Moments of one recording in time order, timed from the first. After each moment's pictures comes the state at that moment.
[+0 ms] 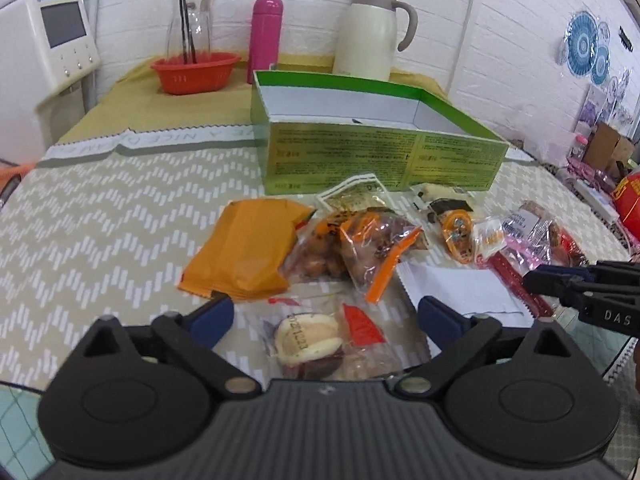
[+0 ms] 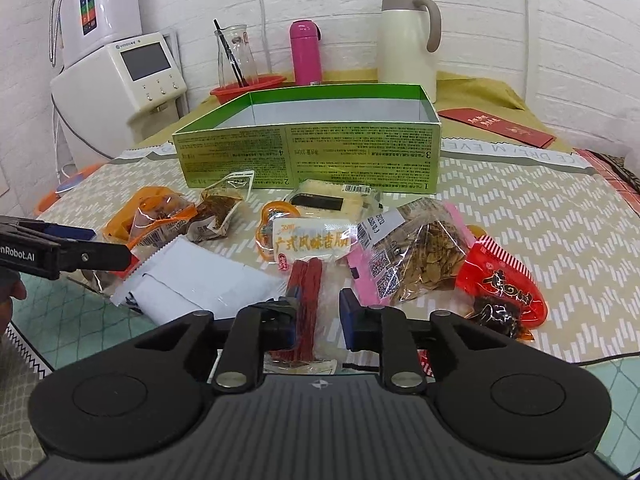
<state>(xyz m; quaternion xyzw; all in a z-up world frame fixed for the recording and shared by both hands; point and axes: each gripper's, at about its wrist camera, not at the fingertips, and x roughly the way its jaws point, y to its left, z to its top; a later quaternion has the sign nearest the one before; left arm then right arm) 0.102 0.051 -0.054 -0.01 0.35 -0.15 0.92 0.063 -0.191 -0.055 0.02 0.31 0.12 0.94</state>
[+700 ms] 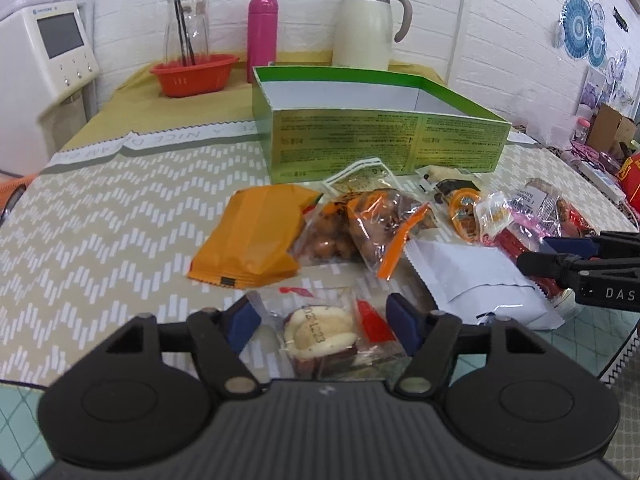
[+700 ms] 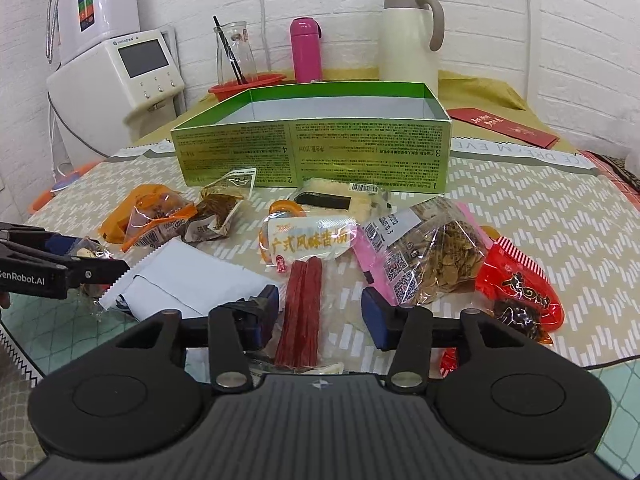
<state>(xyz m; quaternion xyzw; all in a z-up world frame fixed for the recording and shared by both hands) 0.090 0.048 -0.064 0.02 0.34 -0.15 0.93 0.069 -0.180 -0.061 0.01 0.30 0.12 0.95</state>
